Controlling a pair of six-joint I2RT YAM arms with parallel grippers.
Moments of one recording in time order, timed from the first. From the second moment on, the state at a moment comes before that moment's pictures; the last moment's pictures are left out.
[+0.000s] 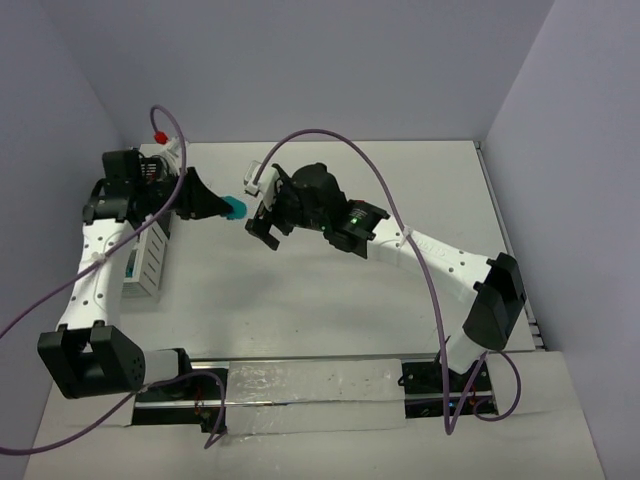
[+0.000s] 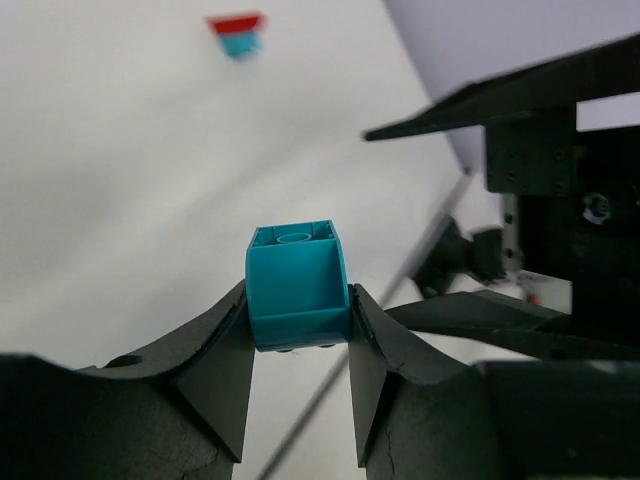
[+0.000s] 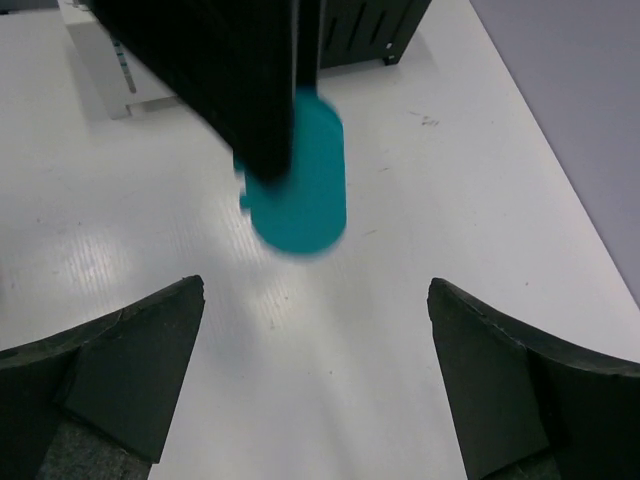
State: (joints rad) left arm 0.05 1.29 1.24 -0.66 1.03 -0.14; right arm 0.92 1.61 1.47 -0.19 -0.15 -0.30
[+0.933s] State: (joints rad) left arm 0.44 1.15 1.28 -1.00 0.00 0.16; right arm 0.54 1.67 1.44 -0.37 -0.26 -0.20
